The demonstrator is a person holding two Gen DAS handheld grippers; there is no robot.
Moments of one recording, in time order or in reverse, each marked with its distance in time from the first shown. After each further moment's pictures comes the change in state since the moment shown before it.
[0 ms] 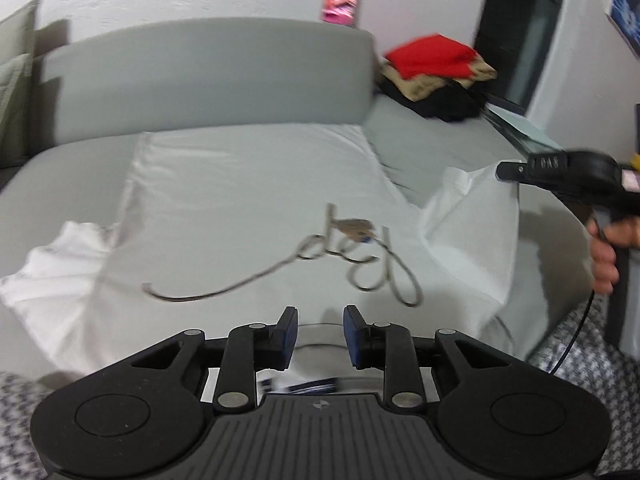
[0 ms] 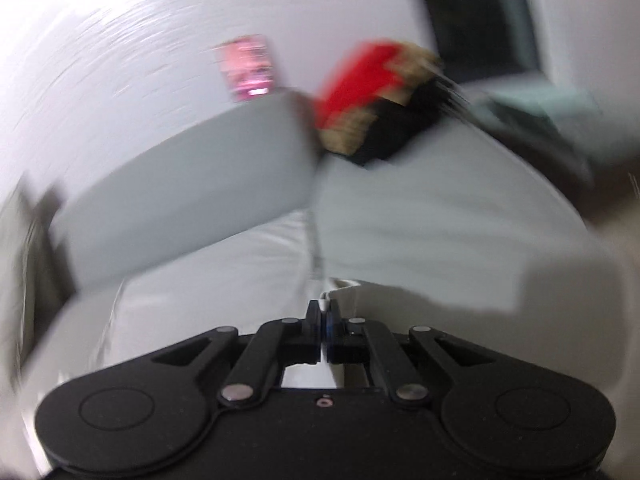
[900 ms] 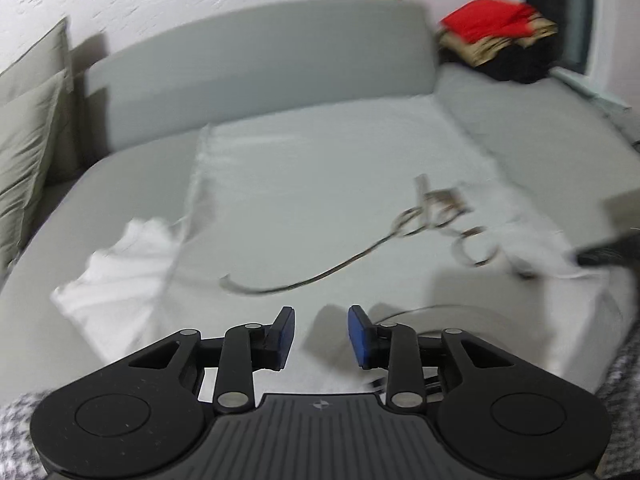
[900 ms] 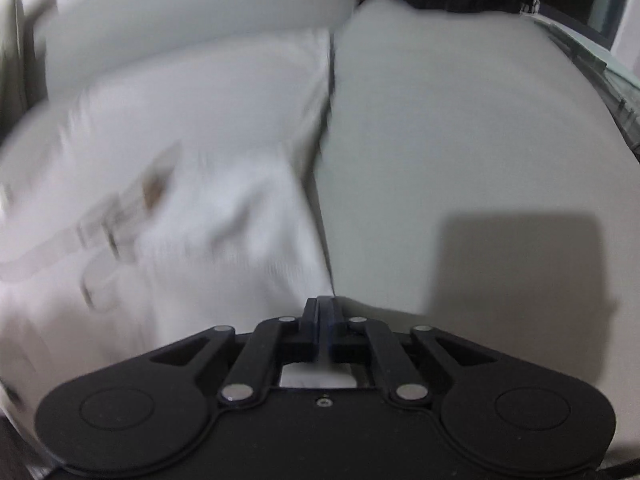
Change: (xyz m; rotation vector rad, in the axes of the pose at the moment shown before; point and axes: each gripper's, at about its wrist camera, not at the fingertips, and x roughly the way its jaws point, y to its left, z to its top) left arm 0.030 0.030 -0.008 0.063 0.063 0.234; right arm 0.064 0.000 -0.072 -0.199 0.480 -0.131
